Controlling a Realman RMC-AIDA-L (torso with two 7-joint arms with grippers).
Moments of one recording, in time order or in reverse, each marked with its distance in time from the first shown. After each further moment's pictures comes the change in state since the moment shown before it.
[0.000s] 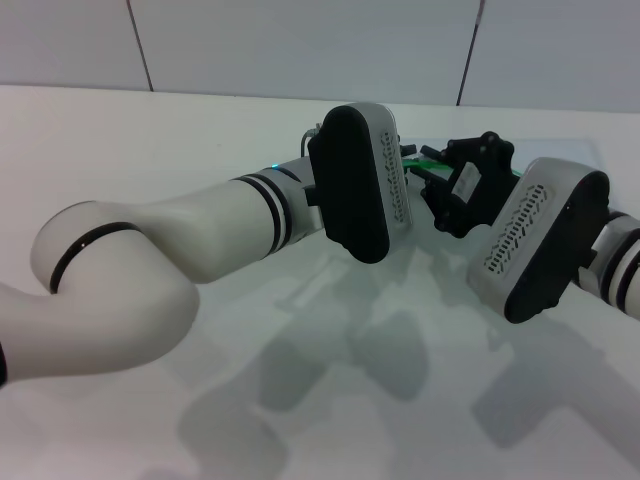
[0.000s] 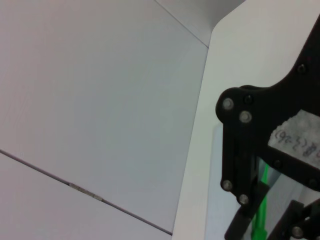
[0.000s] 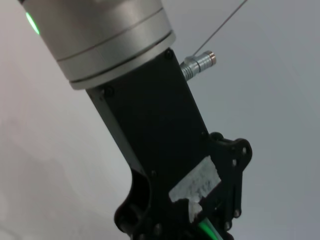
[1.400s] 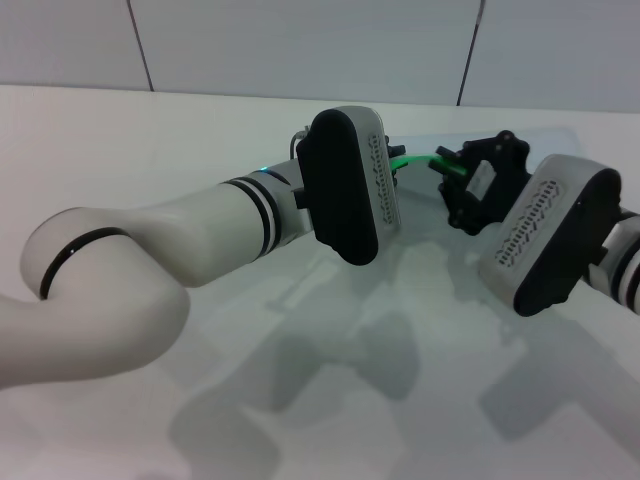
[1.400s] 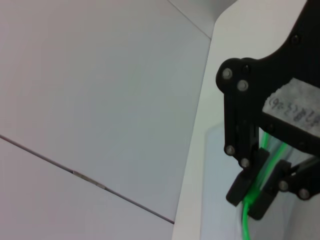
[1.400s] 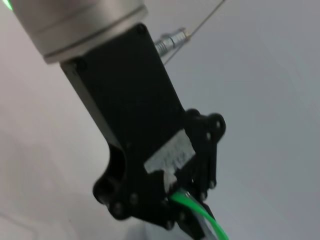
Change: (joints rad) left arm 0.022 0.002 -0.012 0.003 0.001 -0.005 0.016; right arm -0.007 -0.002 0.008 0.007 0.002 0.026 0.008
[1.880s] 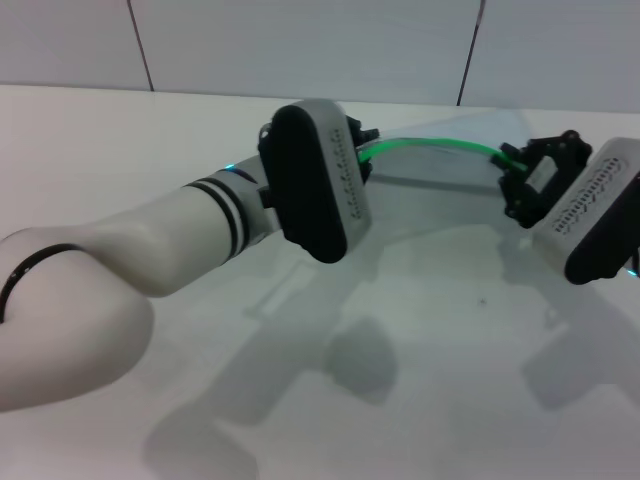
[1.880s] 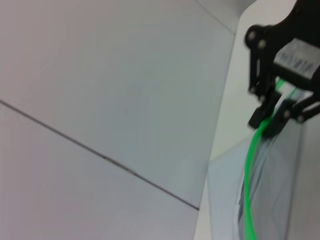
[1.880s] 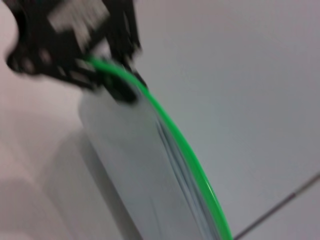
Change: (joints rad) left arm 0.126 -0.001 -0.065 0.120 0.000 0.004 0.091; right arm 0.008 -0.004 0.130 0.098 0.039 -0.014 0.006
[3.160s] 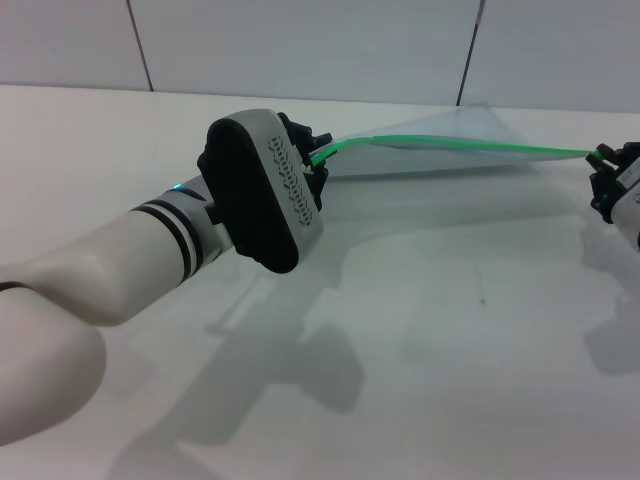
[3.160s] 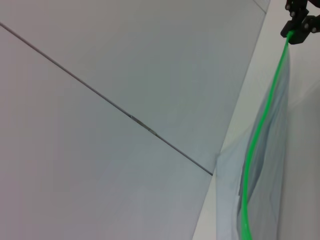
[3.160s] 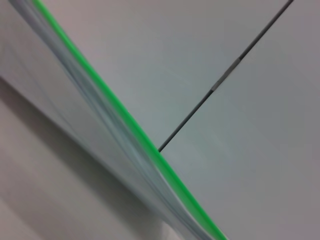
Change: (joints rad) left arm 0.145 0.003 -0.039 0.091 0.003 -0.007 0.014; right arm 0.015 -0.001 0.197 0.124 -0.007 0.001 -0.006
